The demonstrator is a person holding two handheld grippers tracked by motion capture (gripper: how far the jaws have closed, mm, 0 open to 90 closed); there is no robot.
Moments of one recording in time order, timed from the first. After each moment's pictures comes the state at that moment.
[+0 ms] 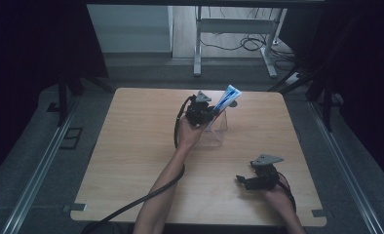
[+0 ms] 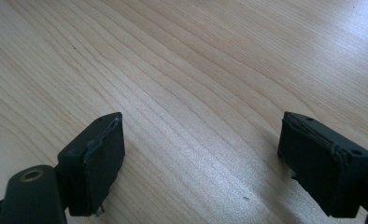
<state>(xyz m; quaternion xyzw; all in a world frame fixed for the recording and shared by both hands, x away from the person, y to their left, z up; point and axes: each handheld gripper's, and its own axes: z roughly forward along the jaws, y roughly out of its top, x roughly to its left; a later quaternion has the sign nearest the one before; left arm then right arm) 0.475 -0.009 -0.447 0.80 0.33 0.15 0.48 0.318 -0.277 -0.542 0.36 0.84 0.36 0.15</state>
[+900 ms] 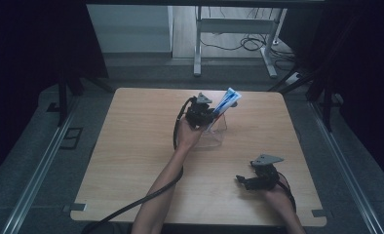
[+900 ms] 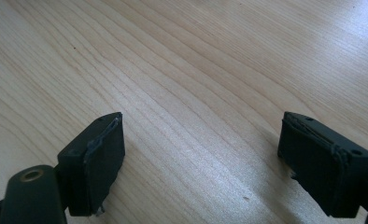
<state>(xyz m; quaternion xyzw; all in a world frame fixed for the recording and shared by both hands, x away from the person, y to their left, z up) 0.472 -0.009 -0.447 0.81 0.33 0.14 0.47 0.318 -0.277 -0.542 0.36 0.84 0.36 0.15</state>
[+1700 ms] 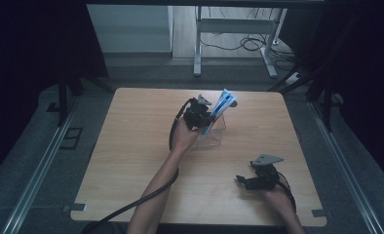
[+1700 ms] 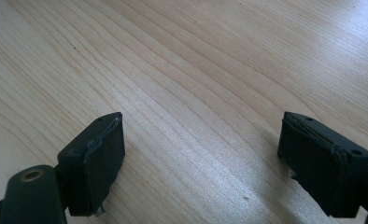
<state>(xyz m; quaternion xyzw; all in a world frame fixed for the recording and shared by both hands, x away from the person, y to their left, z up) 0.469 -0.005 -0.450 0.84 0.33 0.14 0.40 0.318 -0.277 -0.542 0.36 0.84 0.36 0.15</state>
